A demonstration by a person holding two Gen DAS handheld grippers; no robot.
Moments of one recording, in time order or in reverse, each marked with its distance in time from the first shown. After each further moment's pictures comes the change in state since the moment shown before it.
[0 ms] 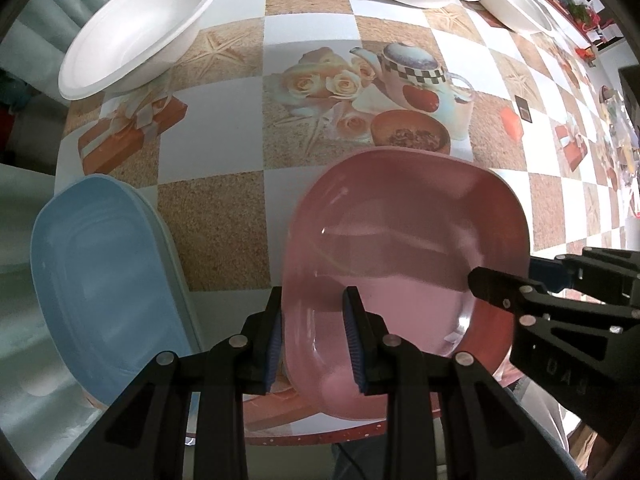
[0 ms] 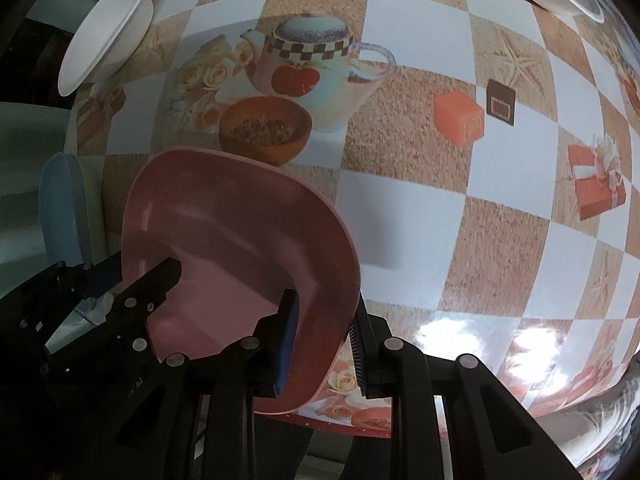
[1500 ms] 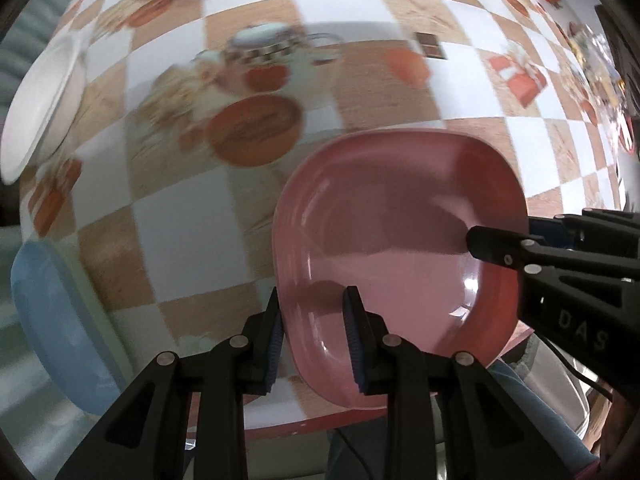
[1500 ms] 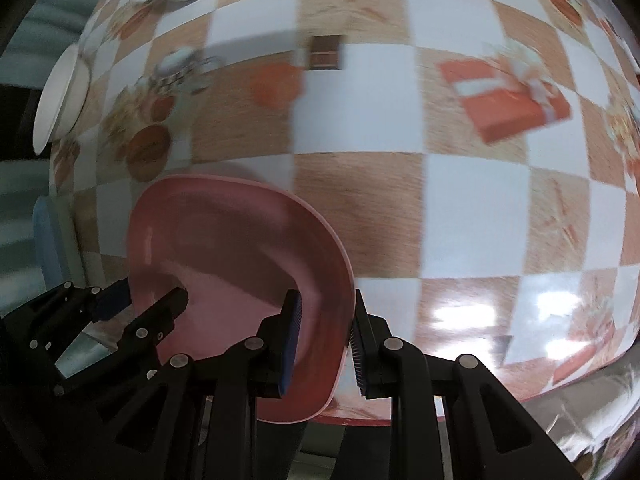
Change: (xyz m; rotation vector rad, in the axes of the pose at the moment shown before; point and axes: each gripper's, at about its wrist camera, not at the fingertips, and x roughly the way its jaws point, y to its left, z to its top) left arm 0.017 -0.153 0.015 0.162 0.058 0.012; right arm -0.028 -0.086 -0.022 0.122 -0.021 0.030
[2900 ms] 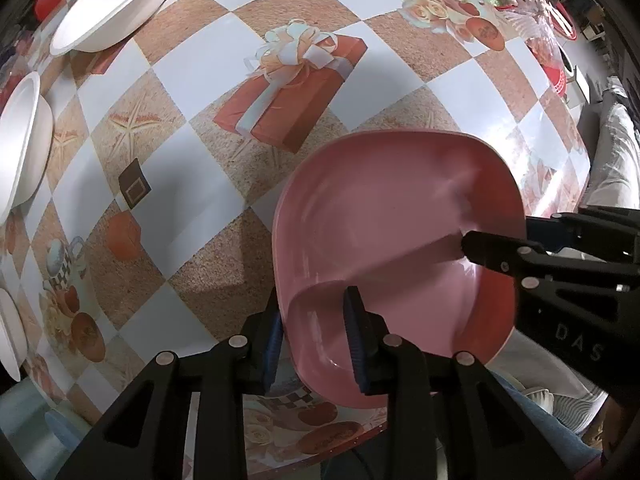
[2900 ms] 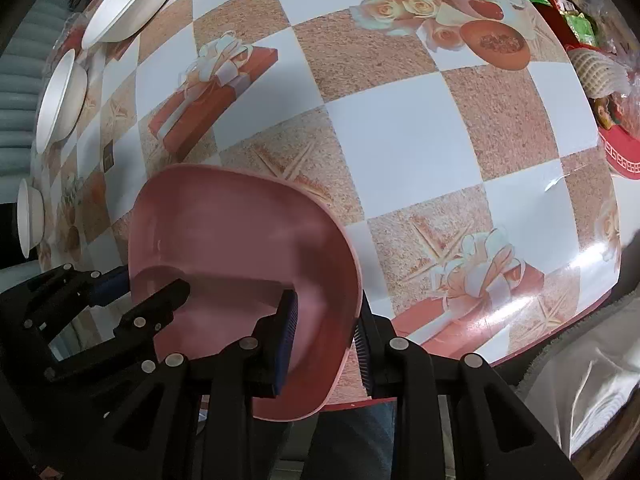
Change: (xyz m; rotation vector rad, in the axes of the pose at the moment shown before) left arm -0.018 -0.242 0.113 0.410 0.022 -0.004; right arm -0.048 -0.147 -0.081 0.339 -0.066 0.059
